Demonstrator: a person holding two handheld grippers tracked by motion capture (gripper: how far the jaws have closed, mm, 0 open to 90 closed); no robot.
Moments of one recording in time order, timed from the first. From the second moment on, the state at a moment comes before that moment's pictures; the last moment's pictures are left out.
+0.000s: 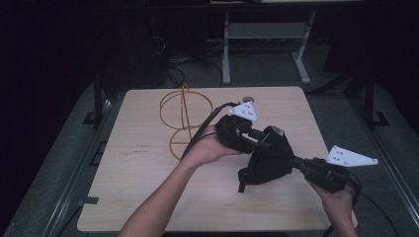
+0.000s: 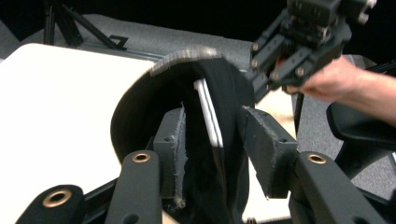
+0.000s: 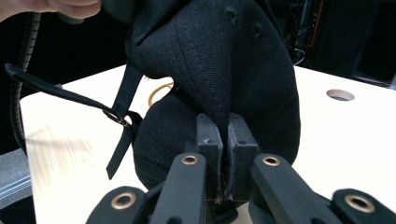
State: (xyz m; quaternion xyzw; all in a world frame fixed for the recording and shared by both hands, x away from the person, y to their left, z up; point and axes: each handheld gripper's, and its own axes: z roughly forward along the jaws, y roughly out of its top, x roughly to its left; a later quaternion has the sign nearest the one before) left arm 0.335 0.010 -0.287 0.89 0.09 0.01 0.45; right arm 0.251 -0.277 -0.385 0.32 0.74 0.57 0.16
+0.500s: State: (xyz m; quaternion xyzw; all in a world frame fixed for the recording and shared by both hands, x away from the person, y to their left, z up) left arm 0.320 0.040 -0.294 0.89 0.10 0.04 0.45; right arm 0.261 -0.289 -0.369 0.33 0.74 0.57 0.15
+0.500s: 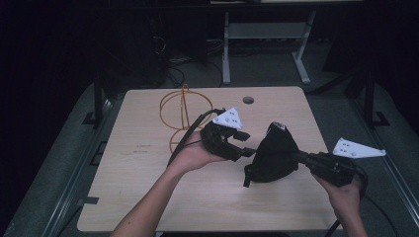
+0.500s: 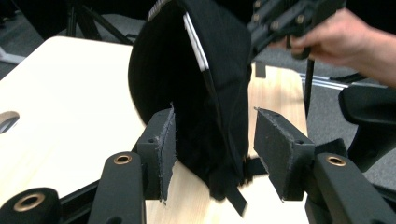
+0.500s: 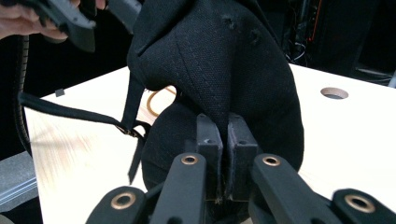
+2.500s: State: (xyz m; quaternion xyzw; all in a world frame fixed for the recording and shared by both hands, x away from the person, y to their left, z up) left arm 0.281 0.119 -0.411 0.91 0.14 0.05 0.38; right arm 0.342 -0.232 -0.256 0.28 0.78 0.55 0.13
